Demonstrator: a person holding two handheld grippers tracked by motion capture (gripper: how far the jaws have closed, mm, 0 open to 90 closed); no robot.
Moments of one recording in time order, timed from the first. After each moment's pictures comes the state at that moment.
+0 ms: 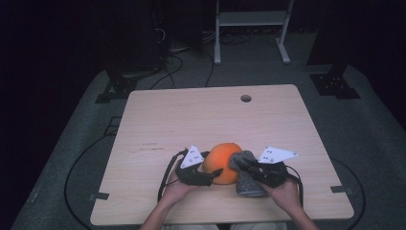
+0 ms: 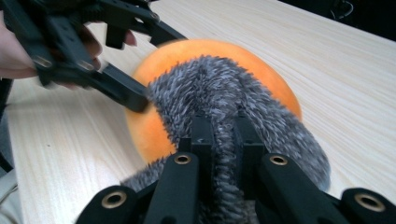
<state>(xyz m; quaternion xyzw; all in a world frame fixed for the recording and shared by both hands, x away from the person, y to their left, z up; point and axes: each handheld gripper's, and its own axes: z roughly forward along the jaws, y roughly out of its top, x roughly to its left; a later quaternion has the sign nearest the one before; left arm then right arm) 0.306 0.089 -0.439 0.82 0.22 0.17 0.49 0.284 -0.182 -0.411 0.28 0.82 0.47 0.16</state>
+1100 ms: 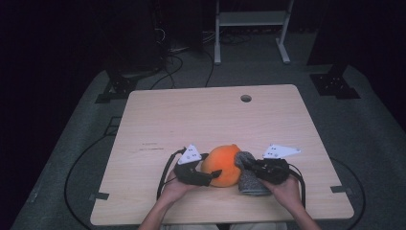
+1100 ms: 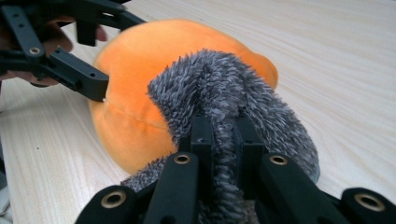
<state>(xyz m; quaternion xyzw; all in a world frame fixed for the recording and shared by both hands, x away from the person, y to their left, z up) 0.310 0.093 -0.438 0.82 0.24 0.11 0.50 0.301 -0.201 -0.430 0.33 0.80 0.48 0.12</state>
